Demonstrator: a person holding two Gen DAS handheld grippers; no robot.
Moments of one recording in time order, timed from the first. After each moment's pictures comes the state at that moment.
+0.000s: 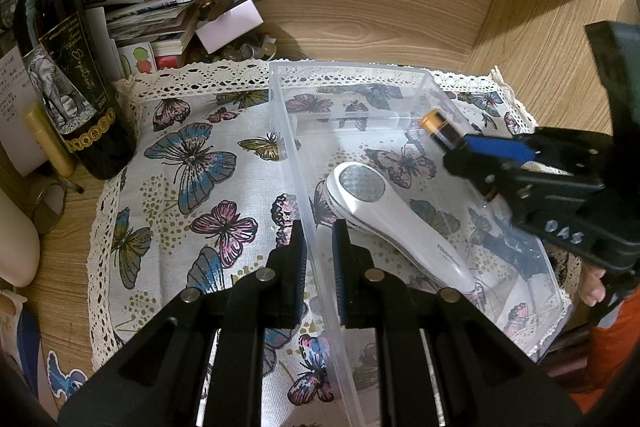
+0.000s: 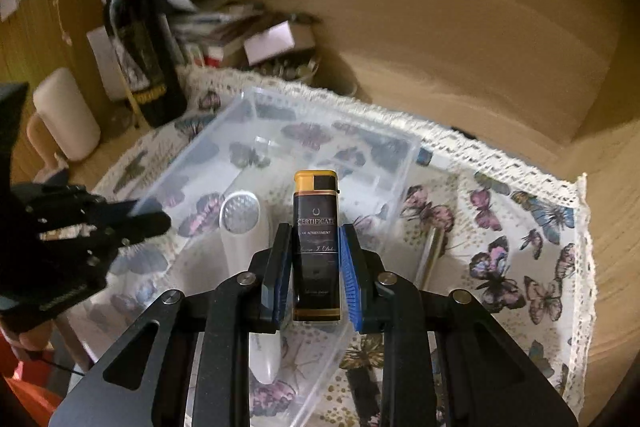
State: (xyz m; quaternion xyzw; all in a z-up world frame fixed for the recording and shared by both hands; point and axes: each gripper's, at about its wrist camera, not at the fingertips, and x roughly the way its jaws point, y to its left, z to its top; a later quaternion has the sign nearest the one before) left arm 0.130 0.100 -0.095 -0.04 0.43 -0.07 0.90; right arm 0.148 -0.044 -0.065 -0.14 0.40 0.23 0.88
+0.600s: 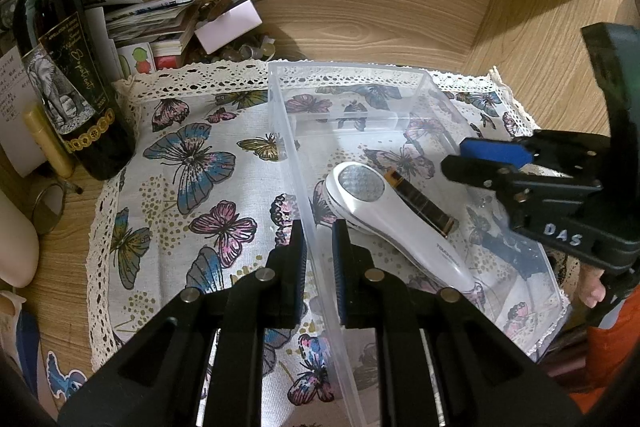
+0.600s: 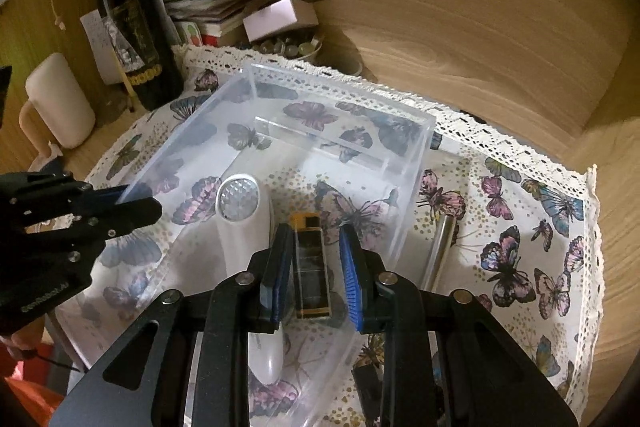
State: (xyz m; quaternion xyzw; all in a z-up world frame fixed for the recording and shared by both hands) left arm 0.130 0.099 -0.095 -0.04 0.43 -0.07 0.90; right arm 0.150 -0.044 -0.067 -0.13 0.42 0.23 0.87
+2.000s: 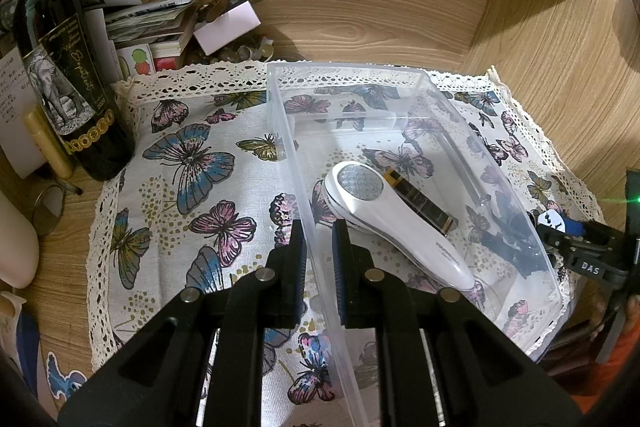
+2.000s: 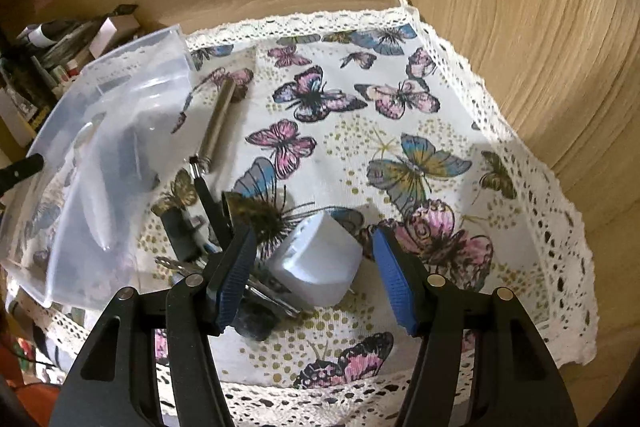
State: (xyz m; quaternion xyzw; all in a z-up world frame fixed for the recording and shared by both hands) left arm 0.131 0.096 -0.095 -0.04 0.43 -0.07 0.90; right arm 0.088 -0.199 -0.118 0.01 0.45 0.04 0.89
